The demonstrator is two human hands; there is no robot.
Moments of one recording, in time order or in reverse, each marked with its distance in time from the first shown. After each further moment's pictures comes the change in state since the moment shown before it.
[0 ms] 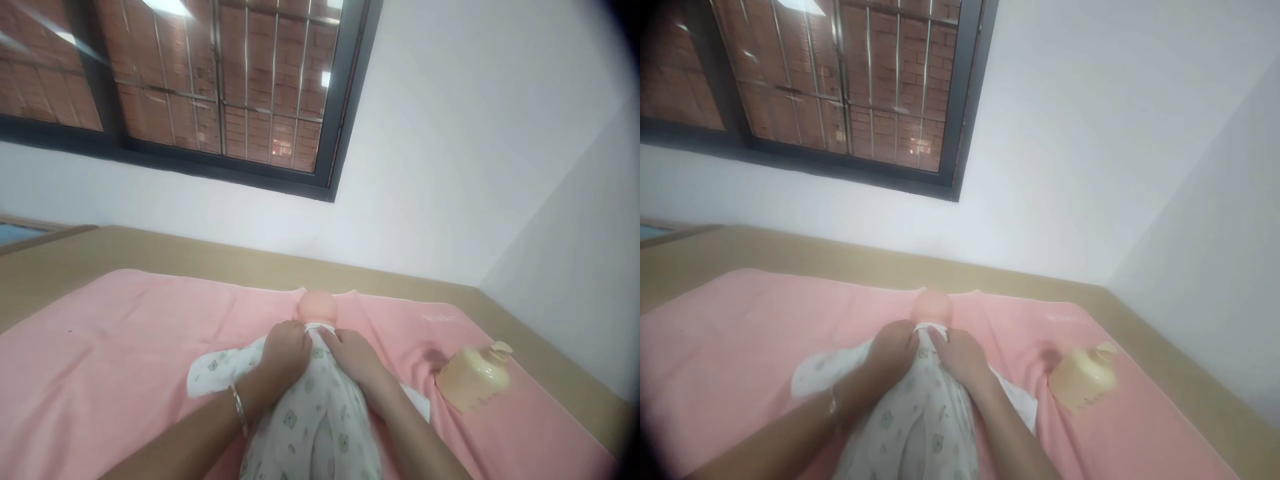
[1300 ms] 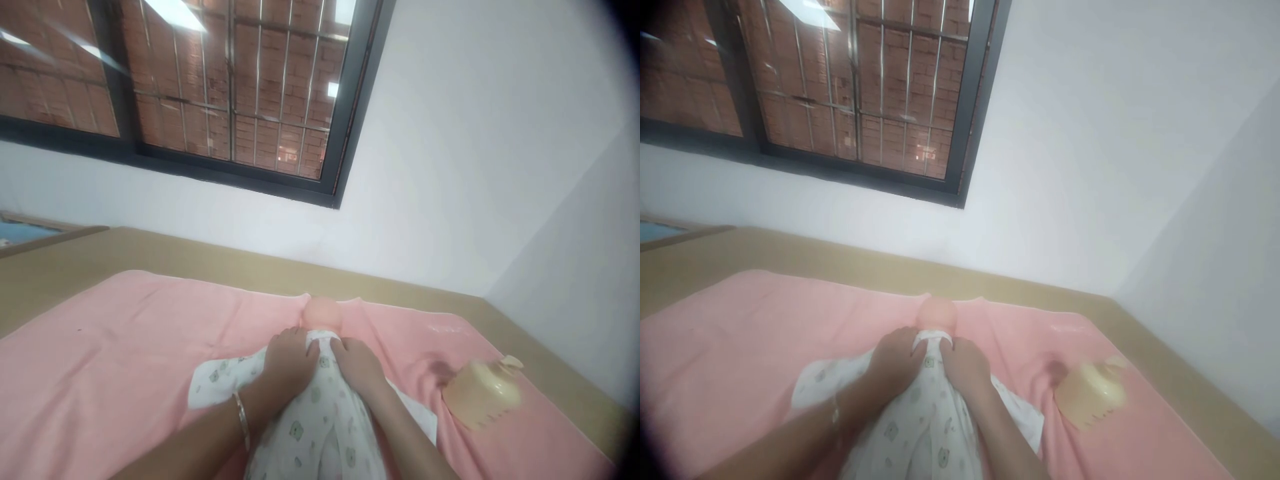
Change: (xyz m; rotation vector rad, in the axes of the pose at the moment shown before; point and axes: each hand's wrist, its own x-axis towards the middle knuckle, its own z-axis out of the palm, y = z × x) left_hand -0.006 0.013 -0.016 -0.080 -0.058 -0.177; right_hand 0.010 0.007 0.015 -0.052 0.104 0.070
